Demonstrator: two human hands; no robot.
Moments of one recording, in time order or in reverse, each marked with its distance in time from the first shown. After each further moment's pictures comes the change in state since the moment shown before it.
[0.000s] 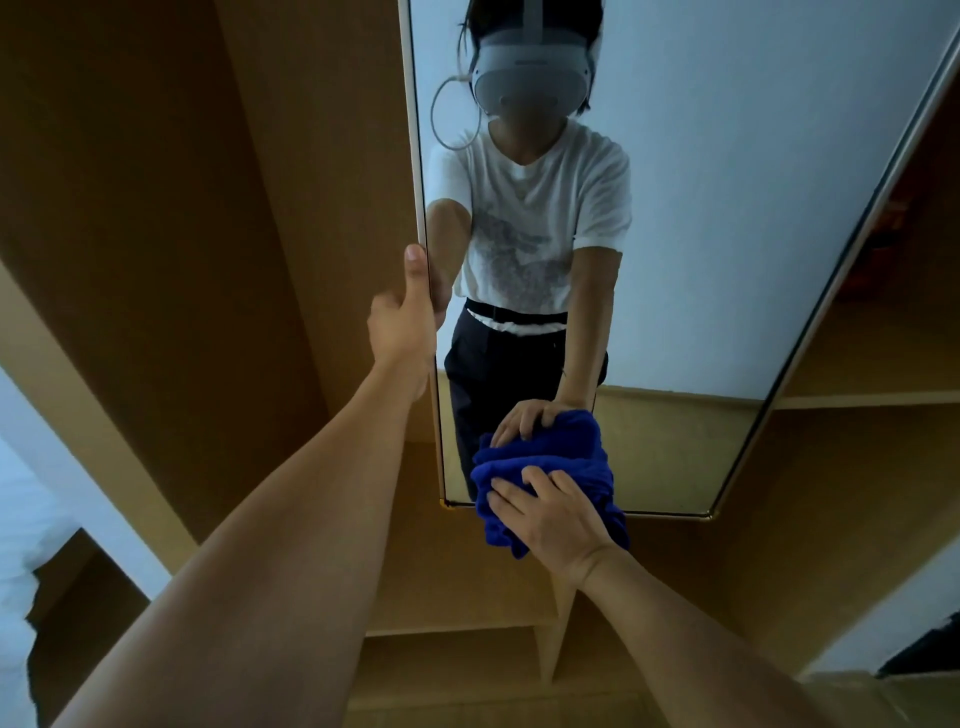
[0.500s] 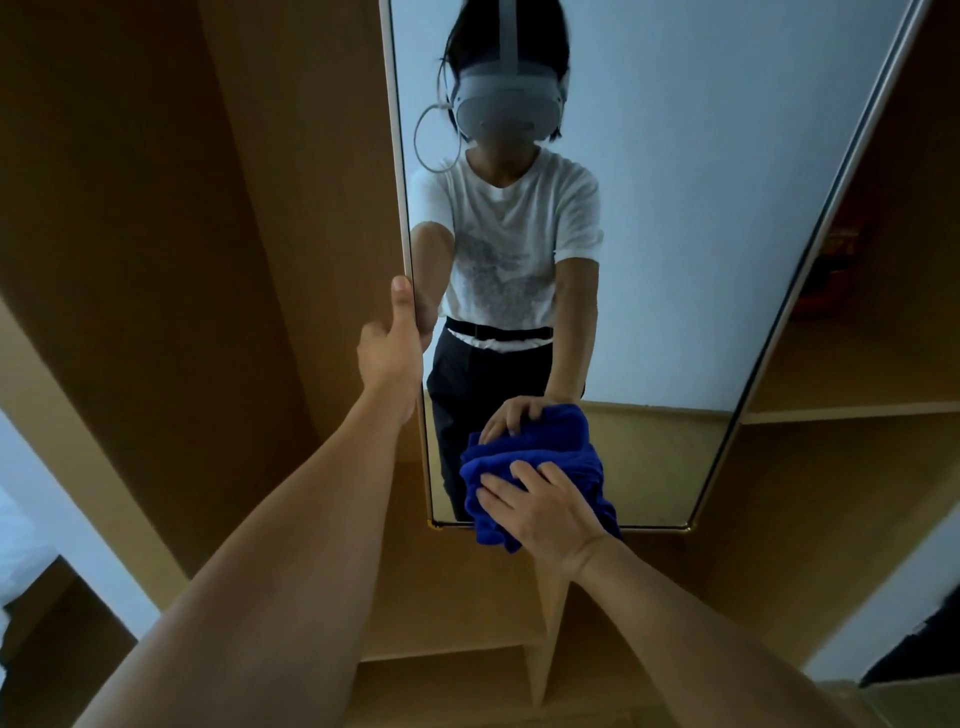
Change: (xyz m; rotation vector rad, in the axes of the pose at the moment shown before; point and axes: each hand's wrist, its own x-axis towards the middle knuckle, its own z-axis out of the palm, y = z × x) left_hand -0.002 0.003 0.000 -0.003 0.011 -0.030; right_hand 0.013 0.023 -0.033 -0.044 0.046 -0.065
